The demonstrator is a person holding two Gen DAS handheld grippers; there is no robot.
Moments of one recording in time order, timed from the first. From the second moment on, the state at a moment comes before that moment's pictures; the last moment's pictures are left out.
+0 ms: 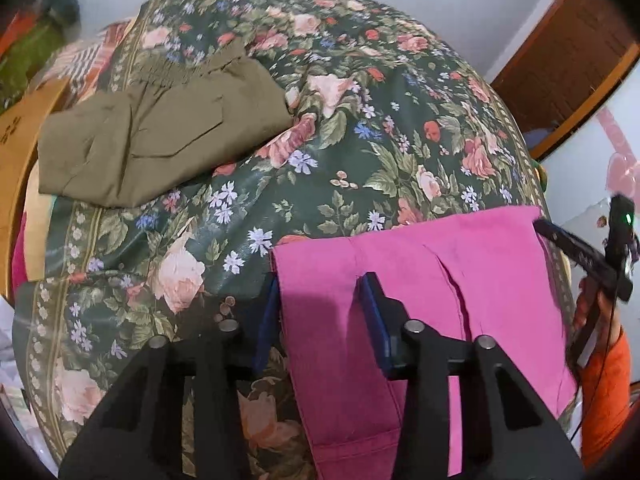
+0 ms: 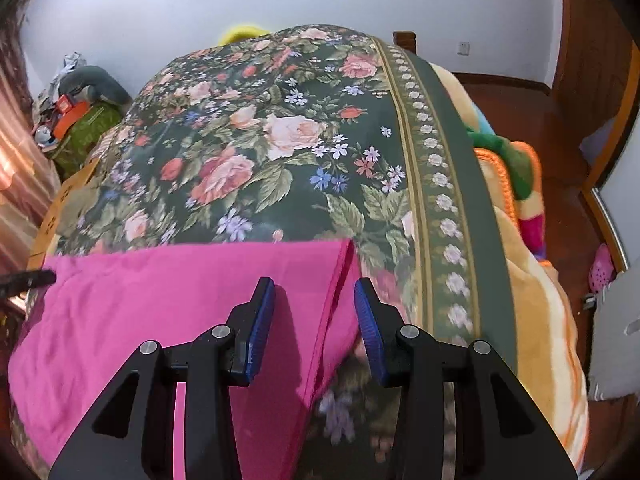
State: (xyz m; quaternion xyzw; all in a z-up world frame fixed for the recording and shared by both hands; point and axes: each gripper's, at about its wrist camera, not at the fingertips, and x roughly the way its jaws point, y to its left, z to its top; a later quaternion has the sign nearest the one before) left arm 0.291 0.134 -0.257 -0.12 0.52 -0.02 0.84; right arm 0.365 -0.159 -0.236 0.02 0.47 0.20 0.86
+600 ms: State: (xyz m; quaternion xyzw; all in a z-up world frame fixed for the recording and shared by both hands) left arm 0.274 0.121 -0.223 -0.02 0.49 0.02 0.87; right arm 0.349 -0.155 -0.203 -0.01 0.47 0.22 0.86
